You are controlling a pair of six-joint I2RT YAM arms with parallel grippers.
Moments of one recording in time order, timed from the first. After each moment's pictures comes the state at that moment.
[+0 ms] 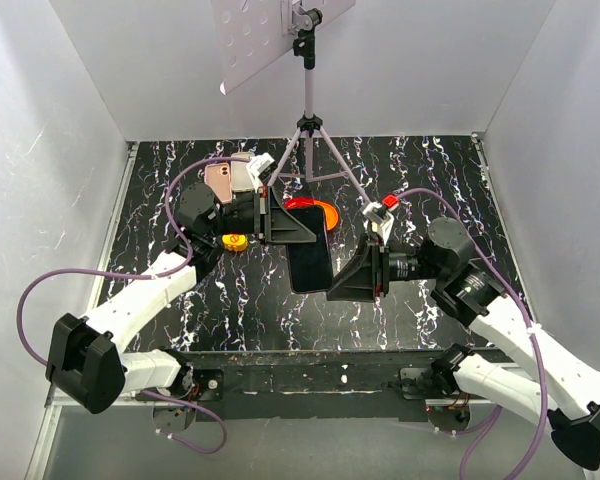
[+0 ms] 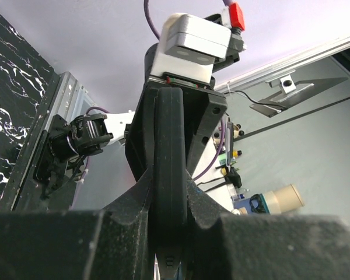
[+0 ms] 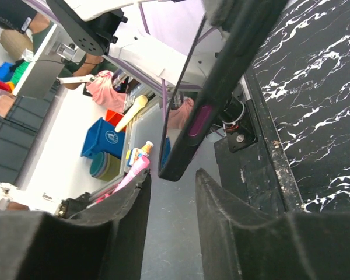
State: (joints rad) left arm -0.54 1.22 0.91 0.59 1.04 -1.35; right arm 0.71 0.82 0.79 0.02 -0.94 0.77
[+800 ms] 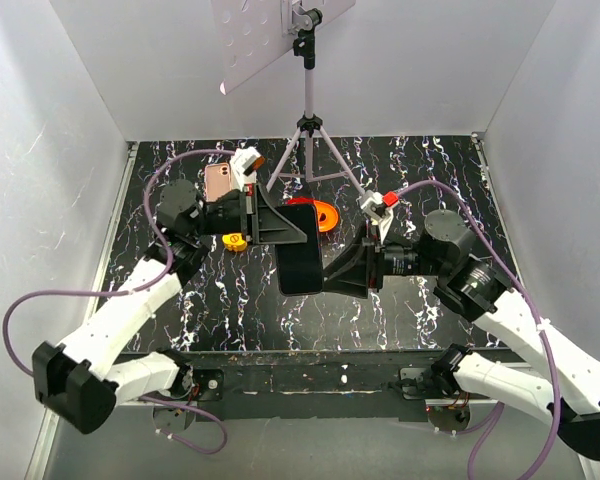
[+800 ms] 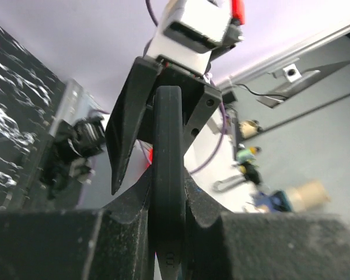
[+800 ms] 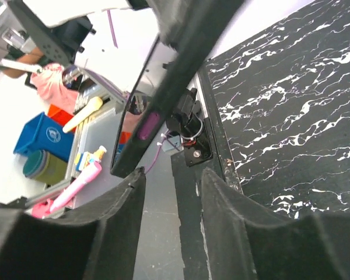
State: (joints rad) left arm -0.52 1.14 0.95 0.54 1.09 -1.34; right arm 0.79 0.88 0.93 -0.13 -0.79 0.49
